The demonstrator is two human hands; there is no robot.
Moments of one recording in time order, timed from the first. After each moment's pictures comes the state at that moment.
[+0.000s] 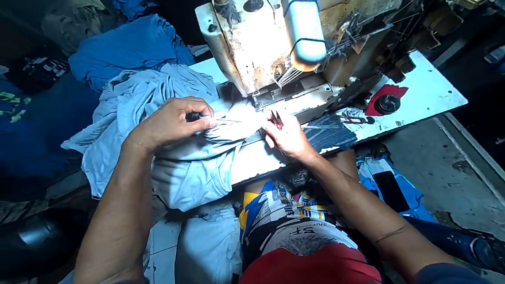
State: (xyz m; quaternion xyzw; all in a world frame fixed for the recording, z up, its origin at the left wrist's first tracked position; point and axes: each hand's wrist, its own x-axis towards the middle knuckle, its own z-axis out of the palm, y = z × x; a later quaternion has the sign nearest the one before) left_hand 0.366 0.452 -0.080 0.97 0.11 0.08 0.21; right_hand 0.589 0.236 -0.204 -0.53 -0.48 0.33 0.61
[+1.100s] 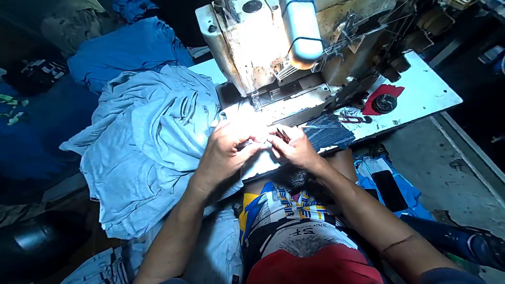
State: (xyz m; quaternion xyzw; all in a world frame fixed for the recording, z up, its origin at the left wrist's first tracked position) left_hand 0.403 0.330 -0.132 0.93 0.09 0.29 0.19; right_hand 0.592 0.214 -0.215 -0.51 -0.55 0.29 0.60
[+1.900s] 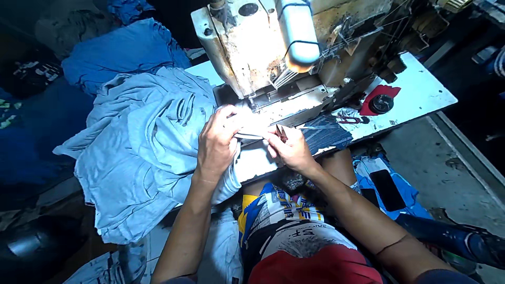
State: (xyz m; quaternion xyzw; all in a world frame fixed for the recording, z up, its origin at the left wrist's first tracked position) left_hand 0.407 0.354 -0.157 0.94 0.17 0.30 0.06; right_hand 0.578 0.218 -0.212 -0.52 -0.47 0.27 0.66
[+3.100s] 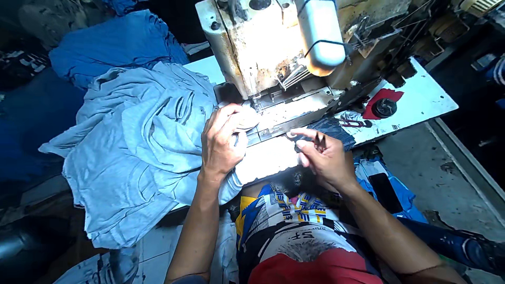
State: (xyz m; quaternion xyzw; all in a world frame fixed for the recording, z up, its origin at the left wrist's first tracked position) left_hand 0.417 0.362 -0.173 0.91 0.19 0.37 0.09; right_hand 0.612 0.160 -0.210 -0.57 -0.41 0.29 0.65
